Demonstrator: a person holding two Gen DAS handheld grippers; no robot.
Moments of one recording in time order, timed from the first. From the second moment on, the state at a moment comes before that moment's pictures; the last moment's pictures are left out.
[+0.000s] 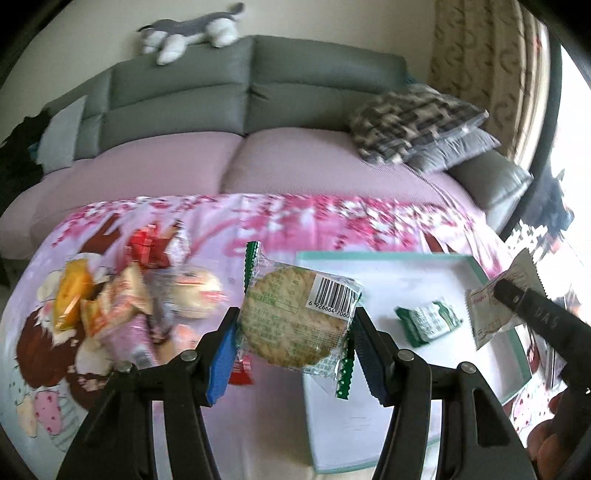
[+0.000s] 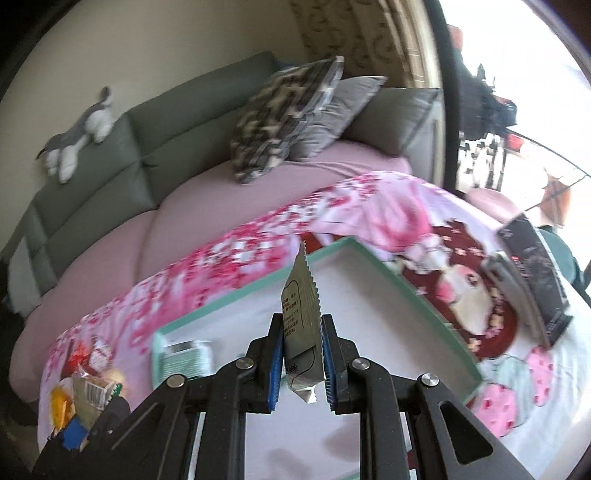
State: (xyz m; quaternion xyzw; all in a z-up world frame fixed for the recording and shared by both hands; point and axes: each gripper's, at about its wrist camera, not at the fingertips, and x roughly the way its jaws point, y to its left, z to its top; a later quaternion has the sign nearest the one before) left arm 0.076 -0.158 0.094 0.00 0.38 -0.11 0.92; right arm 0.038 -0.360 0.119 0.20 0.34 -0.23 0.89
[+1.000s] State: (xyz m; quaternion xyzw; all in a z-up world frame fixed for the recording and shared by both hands) left arm 0.088 -0.206 0.072 0.03 0.39 -0.13 0.91; right arm 0.043 -0.387 0.083 0.21 0.40 -0.24 0.86
